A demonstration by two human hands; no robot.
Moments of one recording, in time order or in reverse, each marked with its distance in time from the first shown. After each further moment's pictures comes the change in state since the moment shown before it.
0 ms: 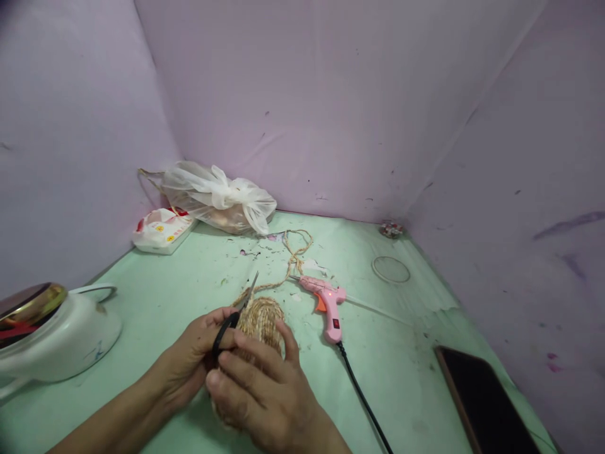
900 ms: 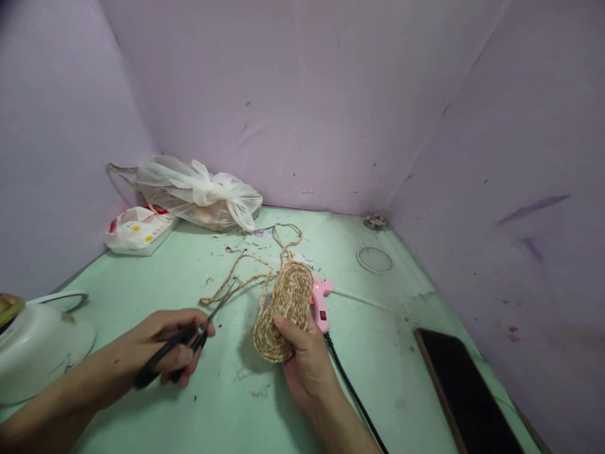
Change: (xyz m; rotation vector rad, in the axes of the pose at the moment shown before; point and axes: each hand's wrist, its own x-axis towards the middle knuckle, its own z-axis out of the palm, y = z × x) left_hand -0.019 0.046 -0.024 0.660 -0.355 0.024; right_hand 0.012 0.021 -0.008 1.360 0.763 1.287
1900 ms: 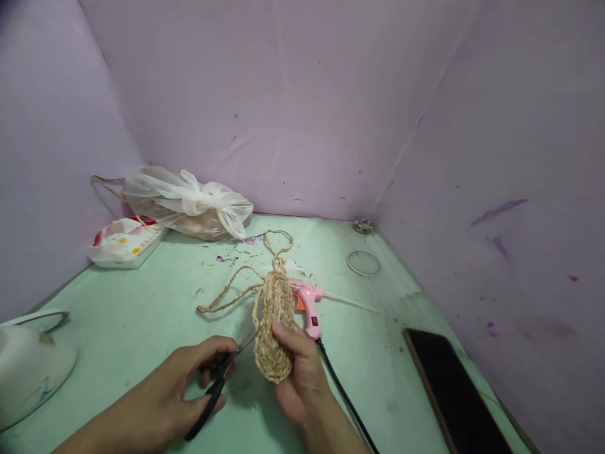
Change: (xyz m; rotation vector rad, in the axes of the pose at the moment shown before) left_hand 0.013 -0.014 0.034 0.507 0.003 0.234; right_hand -0.006 -0.007 0.010 0.234 -0.013 0.158
